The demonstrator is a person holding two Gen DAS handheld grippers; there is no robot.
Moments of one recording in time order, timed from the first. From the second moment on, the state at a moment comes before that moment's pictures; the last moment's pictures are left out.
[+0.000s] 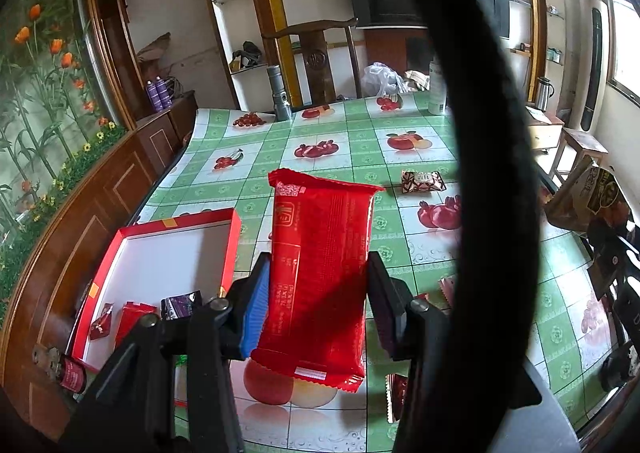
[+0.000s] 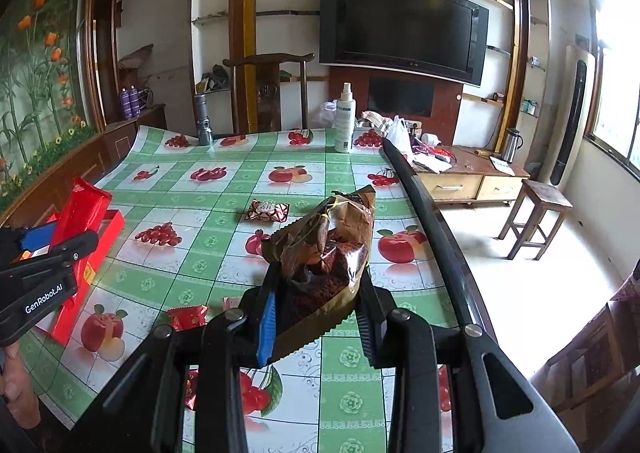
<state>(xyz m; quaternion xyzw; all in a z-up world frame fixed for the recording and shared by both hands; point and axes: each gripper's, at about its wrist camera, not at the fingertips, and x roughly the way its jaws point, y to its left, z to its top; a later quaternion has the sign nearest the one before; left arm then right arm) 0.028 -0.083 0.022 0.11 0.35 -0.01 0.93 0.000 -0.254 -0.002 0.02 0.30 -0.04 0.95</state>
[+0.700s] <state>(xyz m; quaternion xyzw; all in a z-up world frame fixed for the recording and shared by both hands) 0.033 -0.046 0.014 0.08 0.35 0.01 0.93 0.008 -0.224 -0.003 -0.02 0.31 -0.03 0.95</state>
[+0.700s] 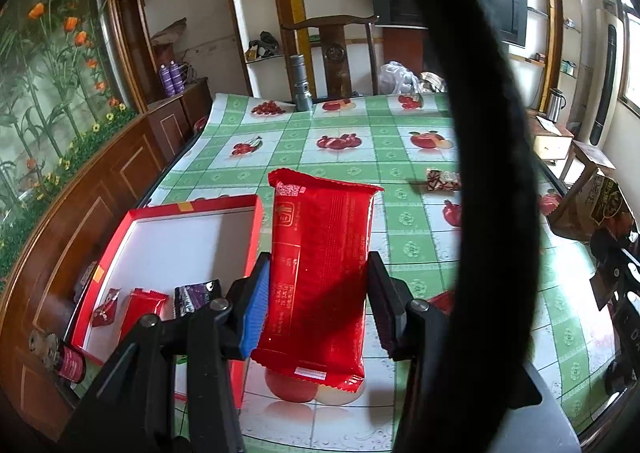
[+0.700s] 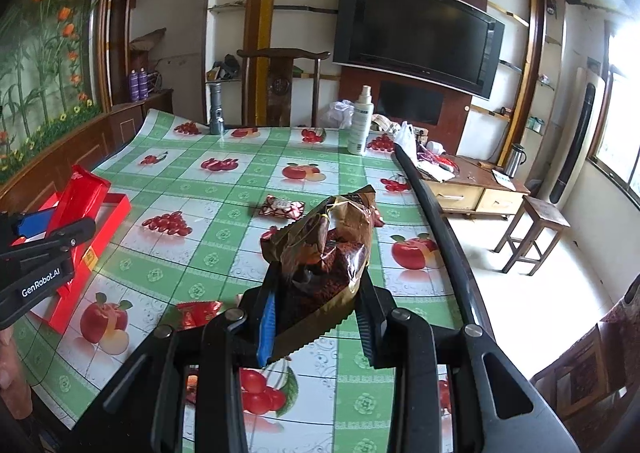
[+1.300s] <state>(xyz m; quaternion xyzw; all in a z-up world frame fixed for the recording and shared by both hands) 0.045 0.068 0.002 0.04 0.37 0.11 0.92 0.040 -0.131 -0.007 -0.02 0.32 0.11 0.94</state>
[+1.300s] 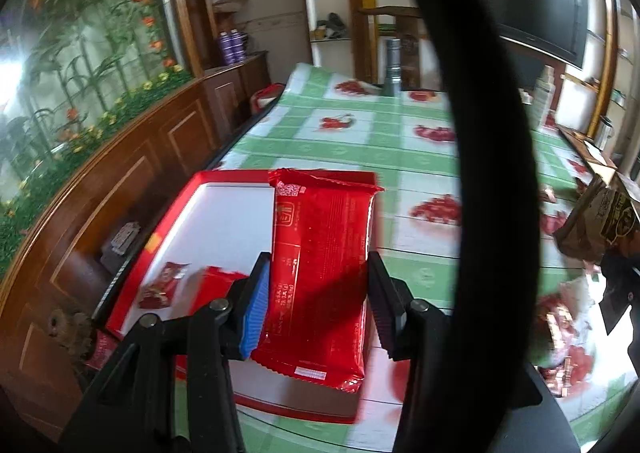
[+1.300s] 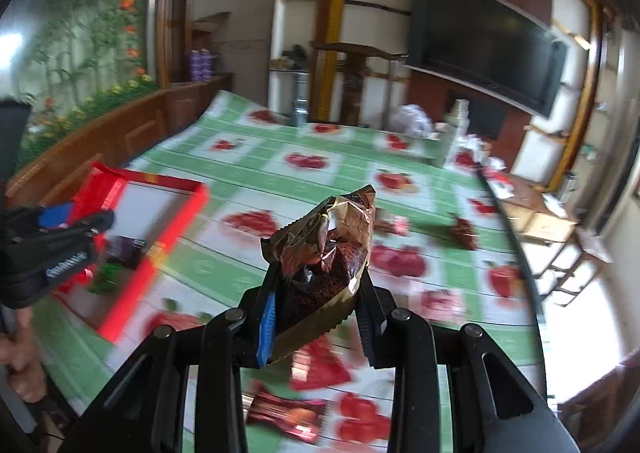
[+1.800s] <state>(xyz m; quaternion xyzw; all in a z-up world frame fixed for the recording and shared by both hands) 0.069 0.175 -0.014 0.01 0.39 0.19 0.90 0.093 -0.025 -0.027 0.03 0.35 0.27 0.89</state>
